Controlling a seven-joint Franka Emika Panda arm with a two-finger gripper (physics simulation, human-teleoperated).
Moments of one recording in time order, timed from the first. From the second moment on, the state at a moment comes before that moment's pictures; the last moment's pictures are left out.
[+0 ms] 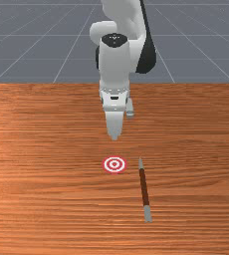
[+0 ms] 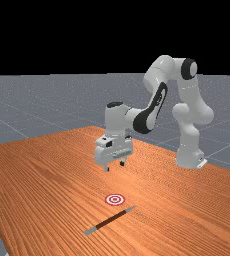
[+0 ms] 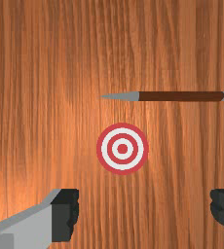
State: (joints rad) arm 0.00 0.39 0.00 -1.96 0.00 2.36 -0.79
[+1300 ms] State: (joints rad) arm 0.11 0.38 -0.19 -1.71 0.09 1.85 0.62
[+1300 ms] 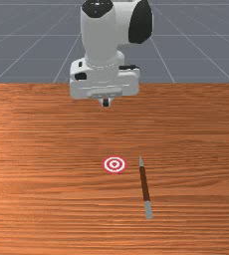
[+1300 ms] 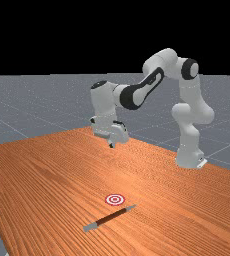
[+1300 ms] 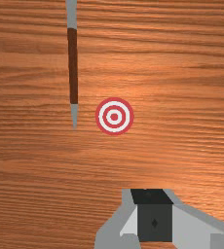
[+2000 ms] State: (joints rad) arm 0.20 0.79 -0.13 -1.57 0.11 2.33 0.69
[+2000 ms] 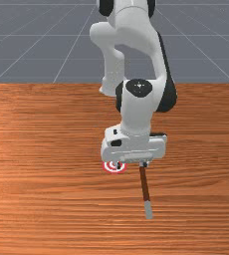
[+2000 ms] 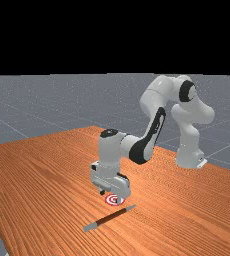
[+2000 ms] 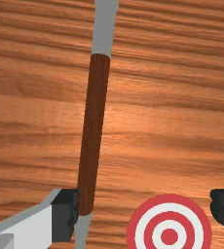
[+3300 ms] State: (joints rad) arm 0.25 0.80 -0.14 -1.71 0.08 2.42 0.73
